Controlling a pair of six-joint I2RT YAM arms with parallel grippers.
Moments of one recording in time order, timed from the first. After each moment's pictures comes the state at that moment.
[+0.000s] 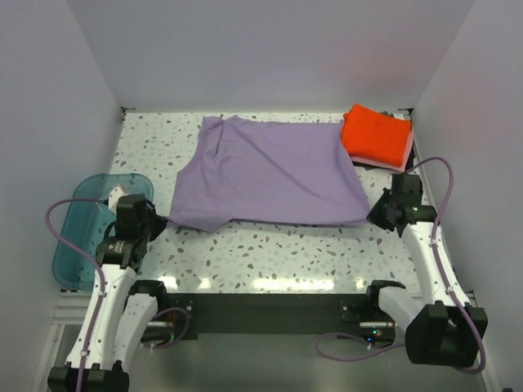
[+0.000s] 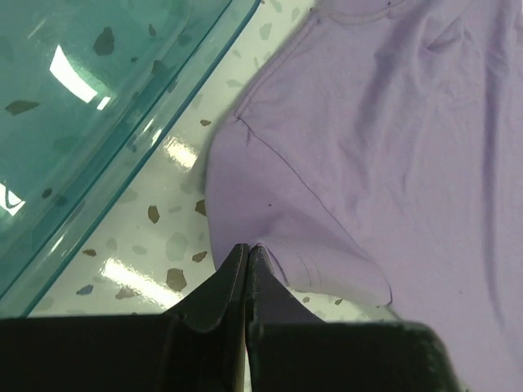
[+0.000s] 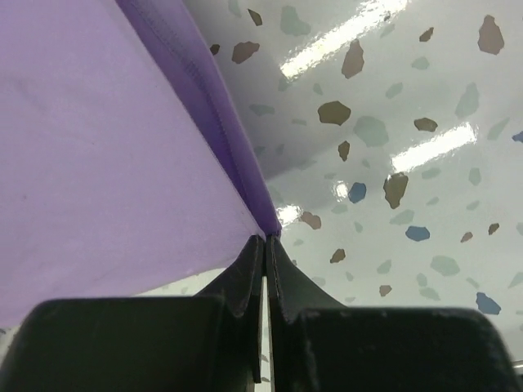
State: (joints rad) left arm -0.03 0.66 0.61 -0.69 -0.18 -0.83; right arm -0.08 1.02 0.76 -0.72 0.02 0.54
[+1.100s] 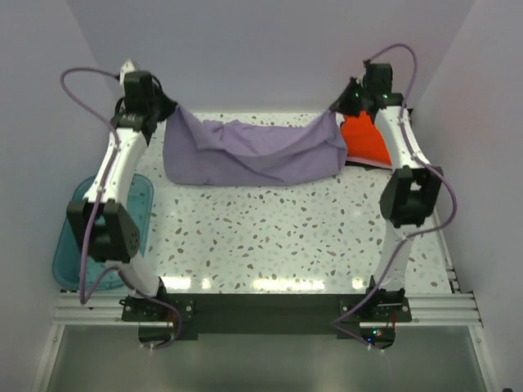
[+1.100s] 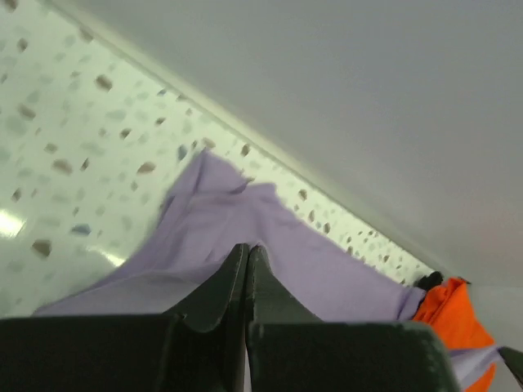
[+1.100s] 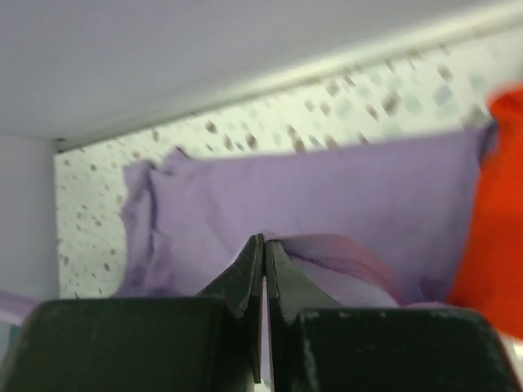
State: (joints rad) left arm -0.03 1.62 1.54 -0.40 -0.09 -0.75; right arm 0.04 2.02 1.94 -0.60 -0.24 0.55
